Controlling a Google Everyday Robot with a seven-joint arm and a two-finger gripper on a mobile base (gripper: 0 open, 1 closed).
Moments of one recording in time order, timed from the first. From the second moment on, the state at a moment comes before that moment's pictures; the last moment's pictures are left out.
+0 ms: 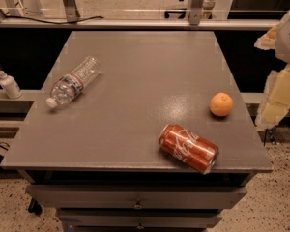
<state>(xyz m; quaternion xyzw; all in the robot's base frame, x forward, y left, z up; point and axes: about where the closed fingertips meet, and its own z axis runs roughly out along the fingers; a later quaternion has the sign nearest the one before) 0.438 -0.217 0.976 -0.60 0.78 -0.03 0.16</state>
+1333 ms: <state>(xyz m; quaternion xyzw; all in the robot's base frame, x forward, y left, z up) 0.471 -0.104 0.956 -0.72 0.65 0.02 0.22</state>
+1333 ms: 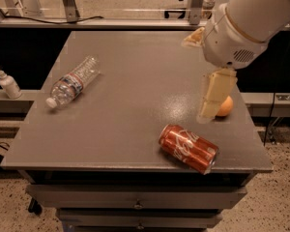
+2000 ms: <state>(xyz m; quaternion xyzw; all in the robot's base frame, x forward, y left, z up) 0.477 -0.045 0.947 -0.77 0.60 0.04 0.24</state>
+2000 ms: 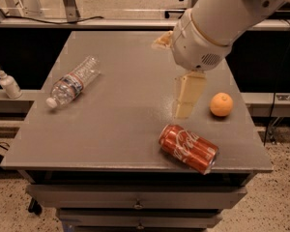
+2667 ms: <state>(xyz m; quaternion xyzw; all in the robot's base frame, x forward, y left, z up) 0.512 0.026 0.937 -0.81 0.53 0.05 0.25</state>
